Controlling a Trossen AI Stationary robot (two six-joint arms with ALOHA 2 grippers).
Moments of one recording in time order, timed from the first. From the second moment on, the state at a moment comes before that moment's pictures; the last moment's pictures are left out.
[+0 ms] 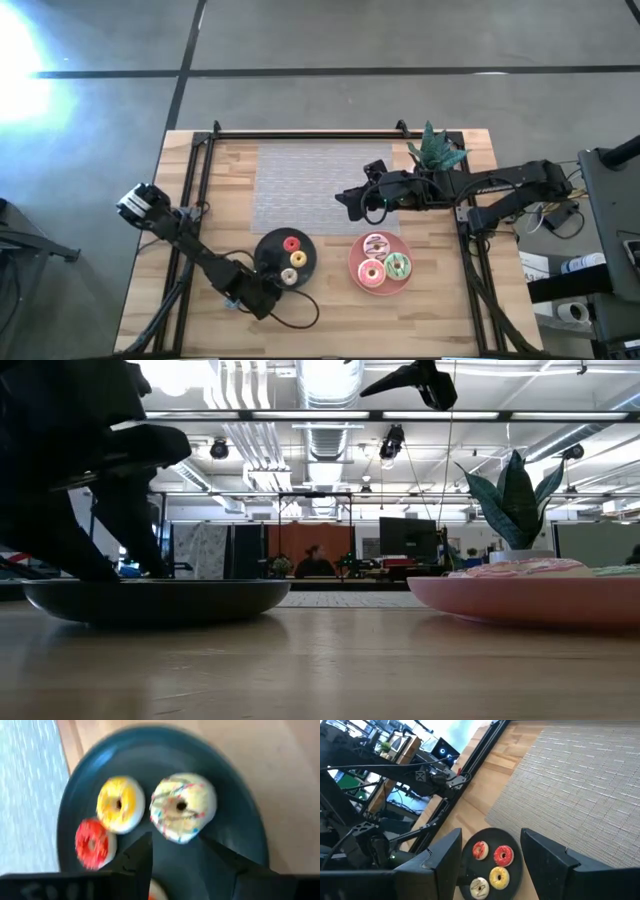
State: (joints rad) left arm -0.67 1.68 0.93 -0.47 -0.55 -0.10; right arm 0.10 1.38 1.23 -0.37 0.33 1.05
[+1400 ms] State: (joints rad) left arm -0.78 1.25 0.51 -0.37 0.11 -1.29; right arm 0.11 1.38 1.22 -0.37 0.33 1.02
